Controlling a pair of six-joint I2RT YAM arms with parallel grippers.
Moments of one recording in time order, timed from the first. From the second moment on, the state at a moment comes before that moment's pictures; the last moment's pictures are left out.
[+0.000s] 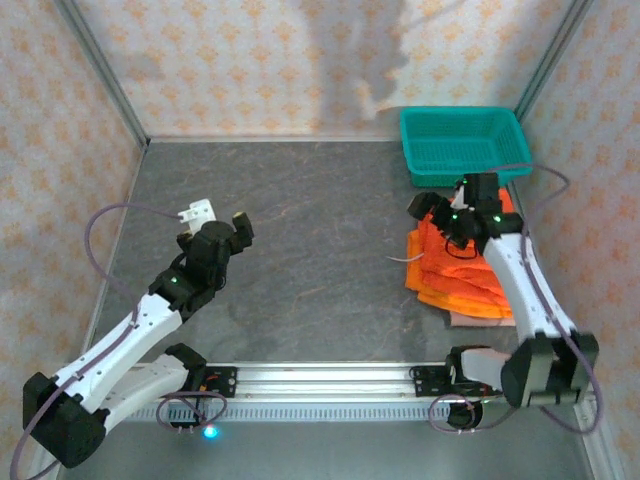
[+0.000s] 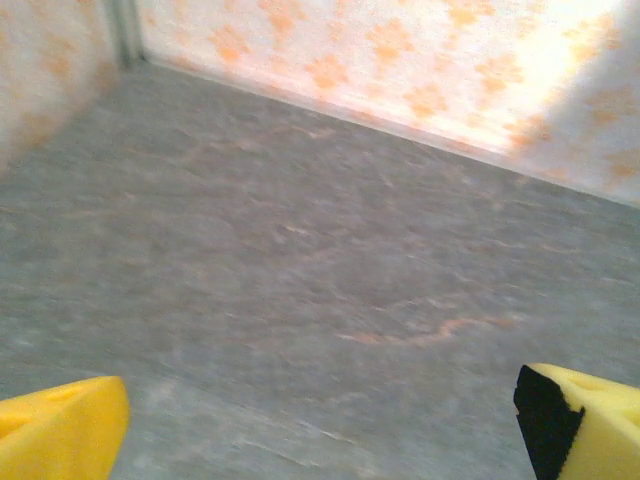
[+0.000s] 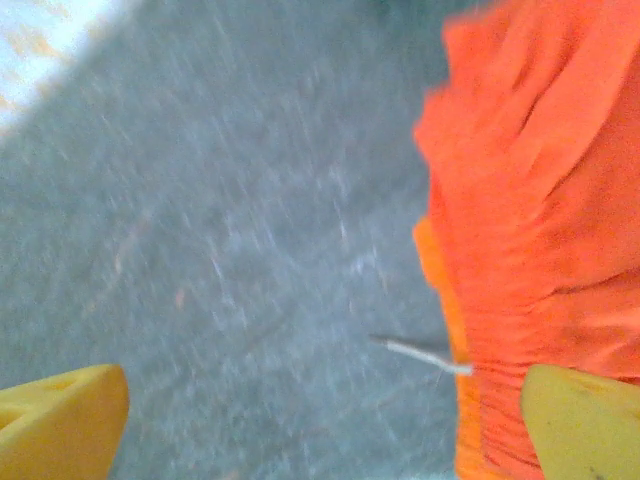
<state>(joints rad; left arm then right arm) -0.47 0.89 0.67 -0.30 -0.69 -0.51 0.04 1.15 1.04 -0.69 -0.23 0.57</state>
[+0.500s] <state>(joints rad) -0.31 1.15 0.45 0.19 -0.97 -0.29 0.04 1.12 0.47 0.00 0.20 0.32</state>
